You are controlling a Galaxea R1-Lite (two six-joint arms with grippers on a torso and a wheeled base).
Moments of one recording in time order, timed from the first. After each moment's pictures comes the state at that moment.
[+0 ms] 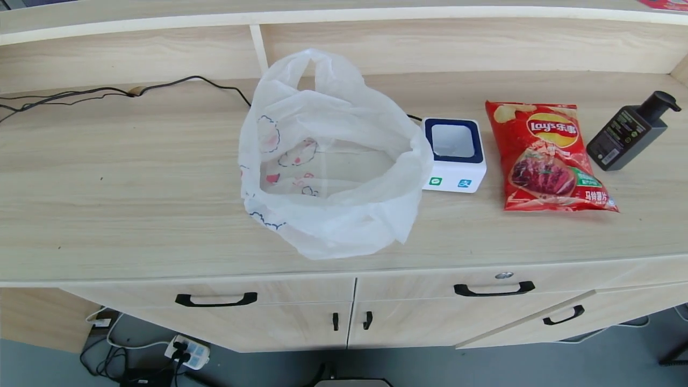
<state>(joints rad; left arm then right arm) 0.00 0.00 0.00 -0.03 0.00 0.00 0.00 0.00 0.00 0.00 -0.07 0.03</state>
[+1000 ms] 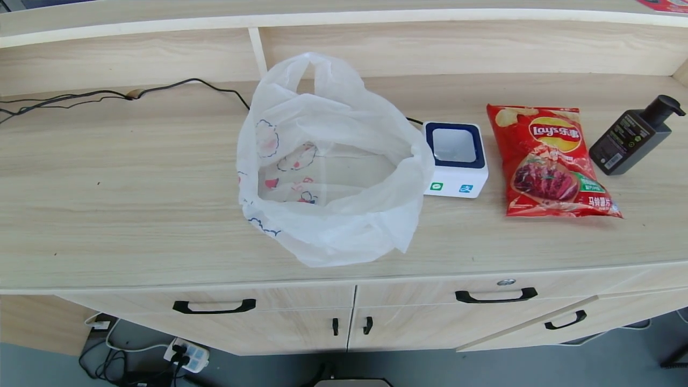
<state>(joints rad) 0.00 0.00 0.00 -0.03 0.00 0.01 0.01 0.52 -0.50 -0.03 0.06 0.02</state>
